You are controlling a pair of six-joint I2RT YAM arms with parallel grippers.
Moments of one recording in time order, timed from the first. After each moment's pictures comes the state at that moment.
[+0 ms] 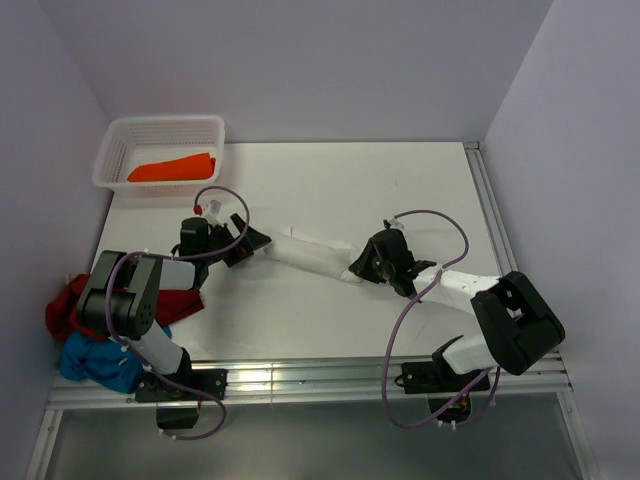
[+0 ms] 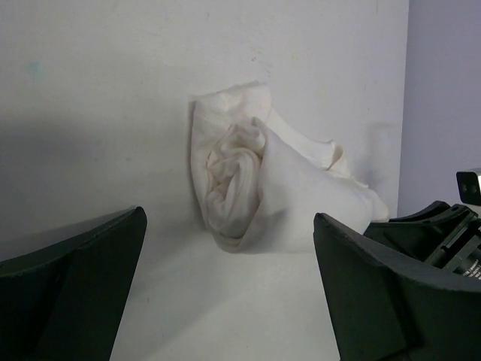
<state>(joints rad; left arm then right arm) -0.16 1.61 0.49 0.61 0.50 -0.79 0.52 1.39 0.51 0.11 0.03 0.82</state>
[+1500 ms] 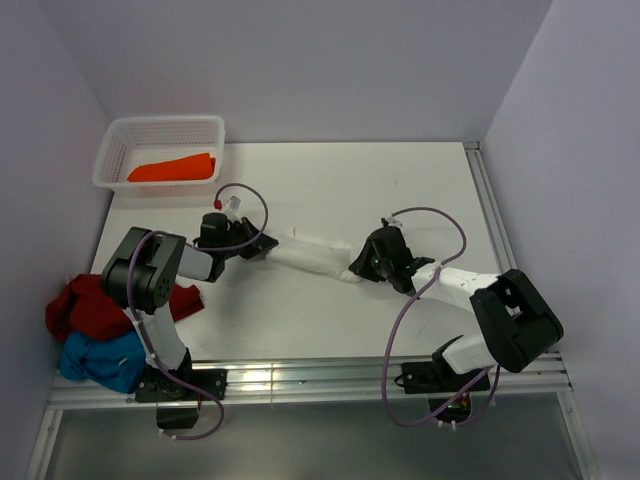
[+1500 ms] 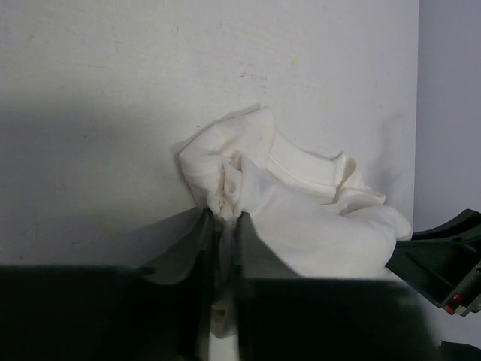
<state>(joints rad) -0.25 1.85 0.63 0.72 0.47 -0.78 0.52 1.40 0.54 0.07 0.03 0.80</state>
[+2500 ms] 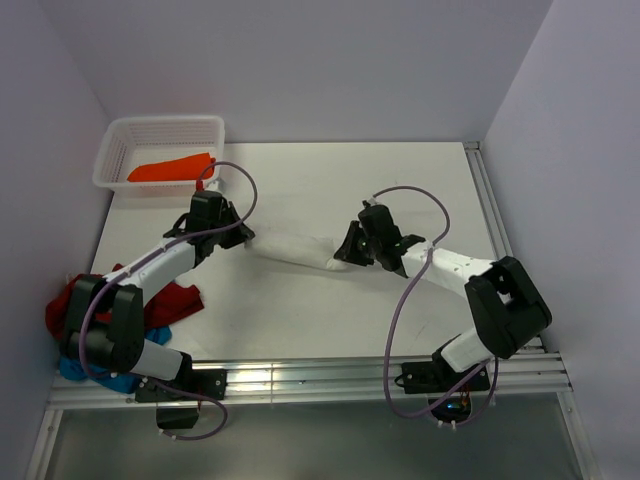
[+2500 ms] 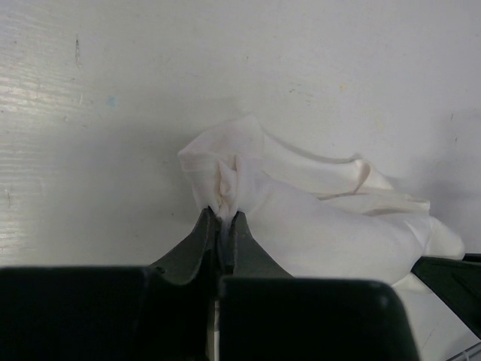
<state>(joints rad) -0.28 1.44 0.82 -0.08 0.11 -0.63 0.54 1.48 0.78 -0.07 -0.08 0.73</state>
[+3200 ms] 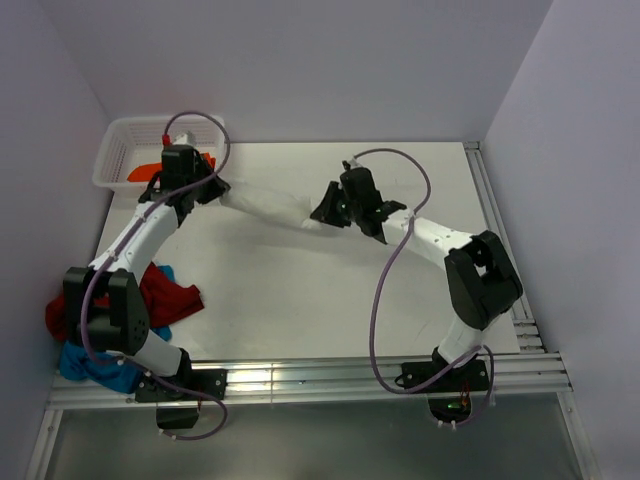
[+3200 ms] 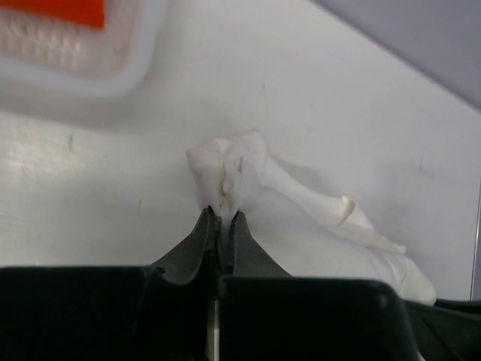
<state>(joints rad) -0.14 1.52 1.16 -0.24 0.08 -0.59 0.55 1.68 1.10 -0.05 -0.12 0.73</state>
